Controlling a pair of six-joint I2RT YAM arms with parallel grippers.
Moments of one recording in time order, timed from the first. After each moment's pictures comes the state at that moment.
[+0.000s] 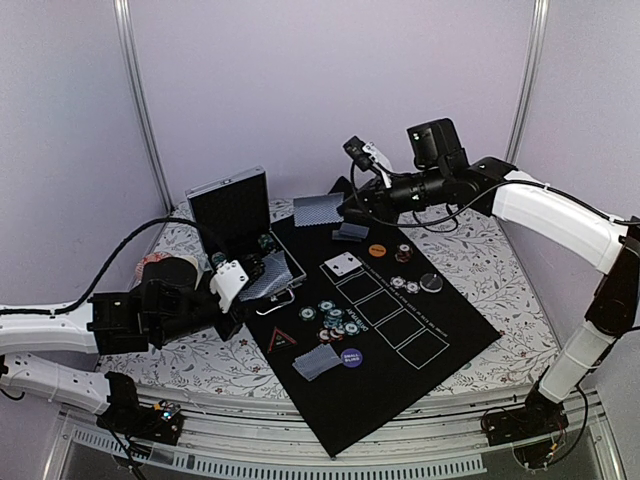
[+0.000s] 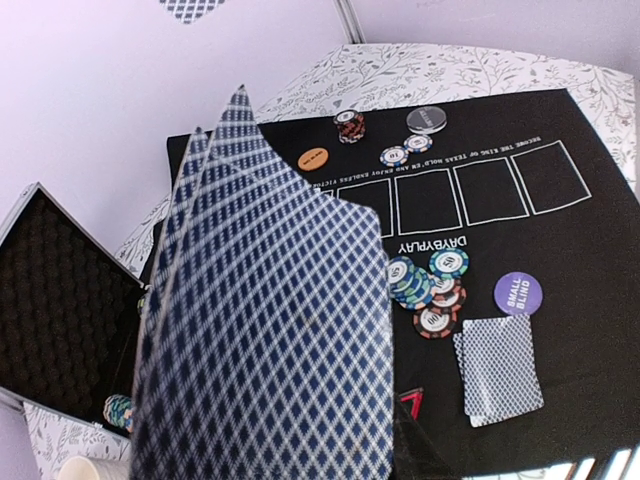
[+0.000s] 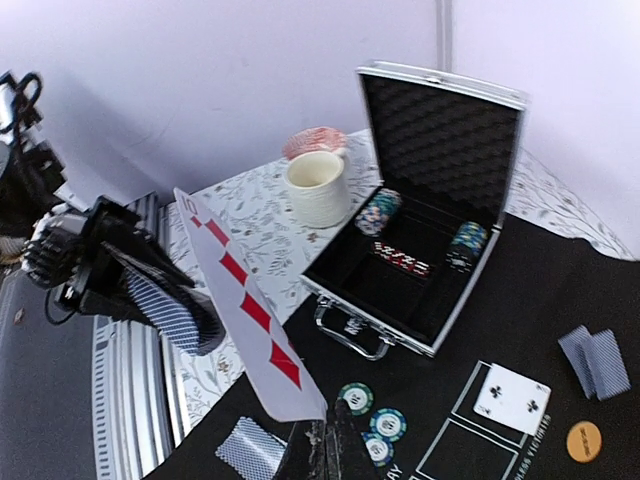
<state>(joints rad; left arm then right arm) -1.09 0.96 0.61 -0.06 -0.35 0.21 0.72 1.66 1.60 -0.45 -0.58 -0.12</state>
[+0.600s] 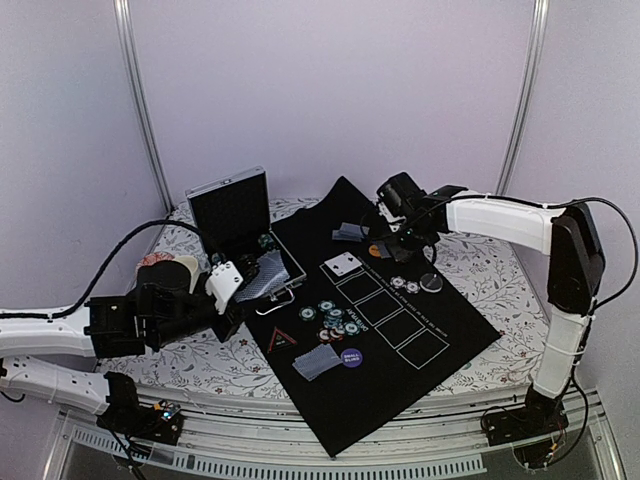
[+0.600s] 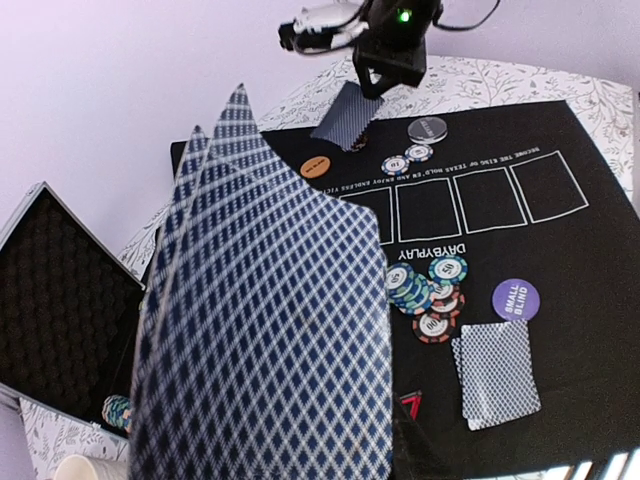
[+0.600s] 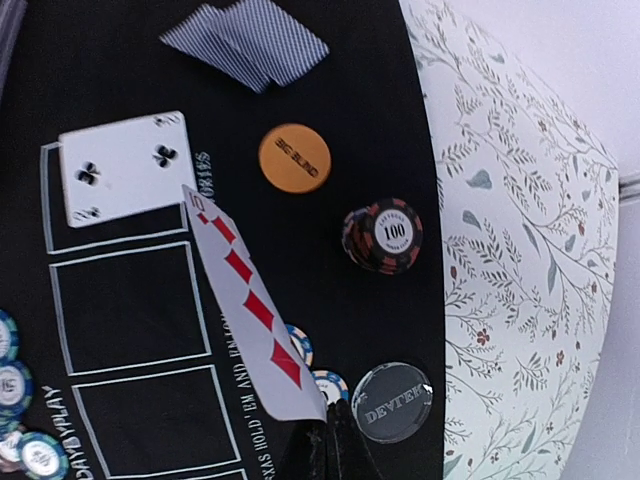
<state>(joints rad) -1.09 0.92 0.57 -0.04 -0.35 0.20 0.67 1.87 1.54 -0.67 0.37 0.07</state>
